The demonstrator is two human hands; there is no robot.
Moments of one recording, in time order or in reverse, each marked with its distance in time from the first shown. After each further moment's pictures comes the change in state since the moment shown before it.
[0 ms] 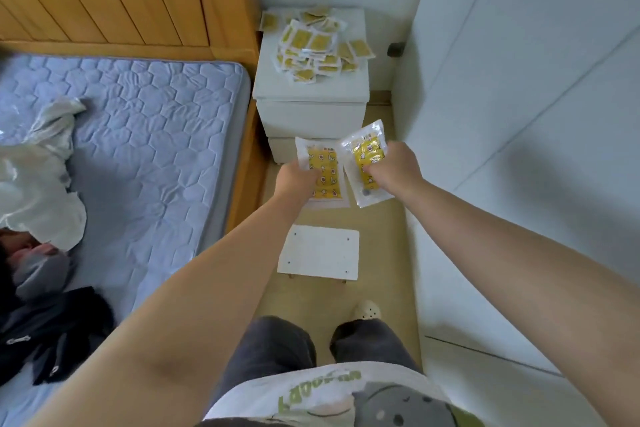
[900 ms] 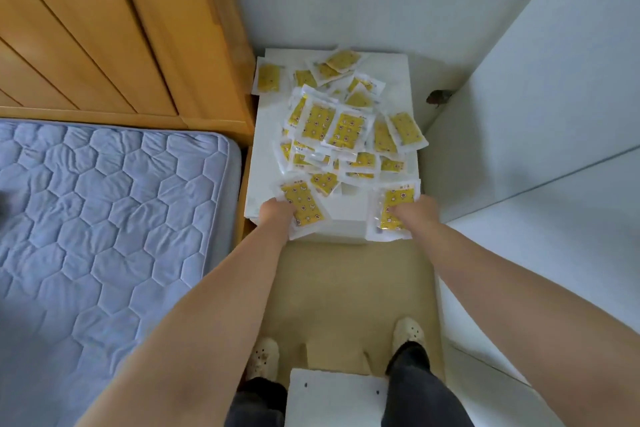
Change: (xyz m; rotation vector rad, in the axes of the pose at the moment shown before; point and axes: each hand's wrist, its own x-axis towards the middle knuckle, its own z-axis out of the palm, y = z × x) left_hand 0.475 0.129 -0.024 -0.107 0.050 -0.411; right_hand 0.462 -0.072 0.087 0.248 -0.006 0.585
